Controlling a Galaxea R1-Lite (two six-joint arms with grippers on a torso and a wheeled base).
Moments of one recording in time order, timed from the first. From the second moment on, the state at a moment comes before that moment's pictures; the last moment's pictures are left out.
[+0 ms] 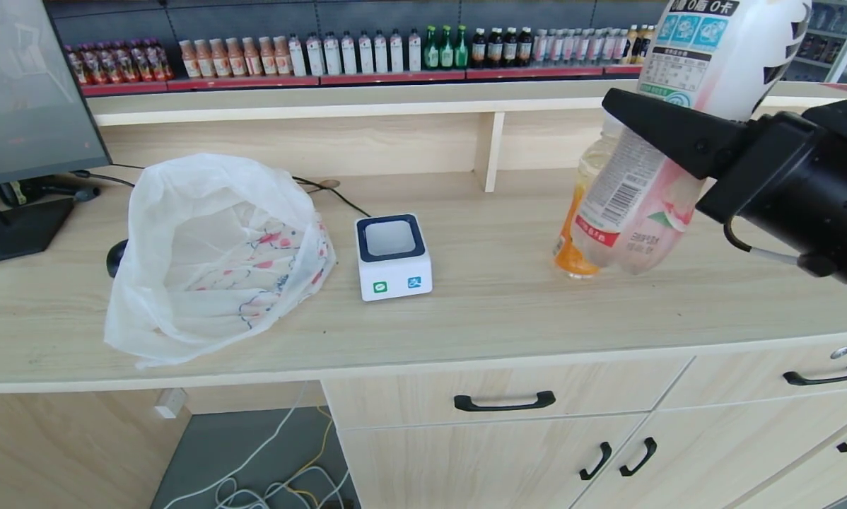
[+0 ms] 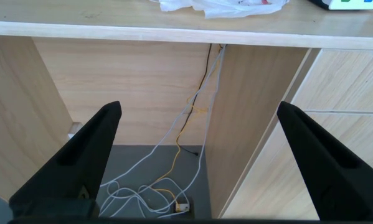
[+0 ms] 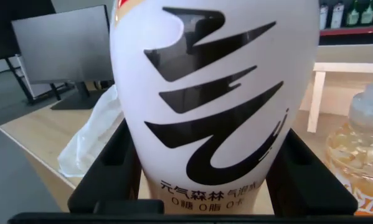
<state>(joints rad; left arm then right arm) 0.00 0.00 0.00 0.00 0.00 0.01 0.63 1.37 -0.82 -0.91 0.07 0.09</state>
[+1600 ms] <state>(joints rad) 0.00 0.00 0.00 0.00 0.00 0.01 0.75 1.48 -0.88 -0.92 0.64 0.45</state>
